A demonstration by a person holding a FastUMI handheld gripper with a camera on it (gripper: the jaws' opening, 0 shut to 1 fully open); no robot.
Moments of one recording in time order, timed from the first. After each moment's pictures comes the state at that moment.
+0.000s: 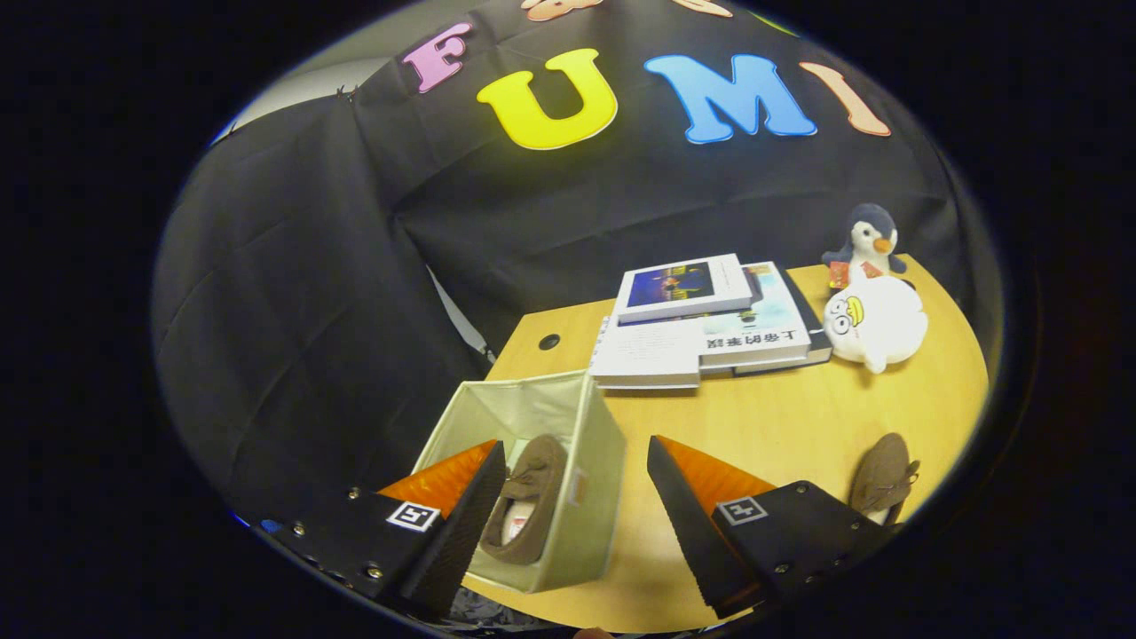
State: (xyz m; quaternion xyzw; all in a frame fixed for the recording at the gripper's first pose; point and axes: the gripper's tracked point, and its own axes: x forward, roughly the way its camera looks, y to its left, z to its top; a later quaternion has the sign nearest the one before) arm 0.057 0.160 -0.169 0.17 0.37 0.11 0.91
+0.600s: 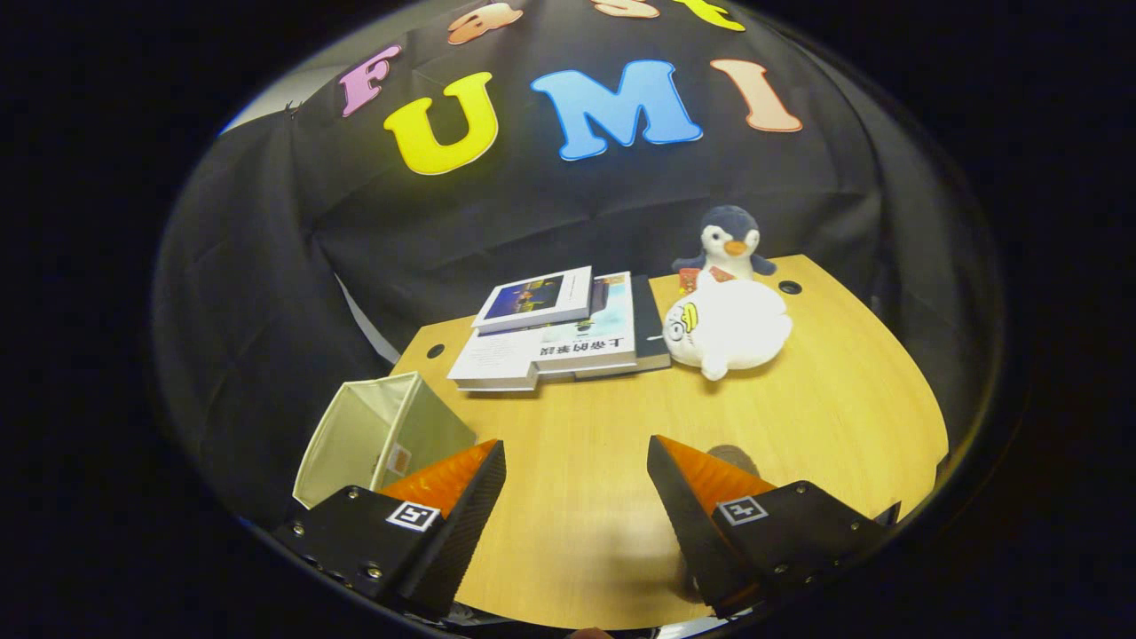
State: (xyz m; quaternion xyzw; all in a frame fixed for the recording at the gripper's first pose) arm 0.018 -0.020 -0.195 0.15 0.38 0.00 0.91
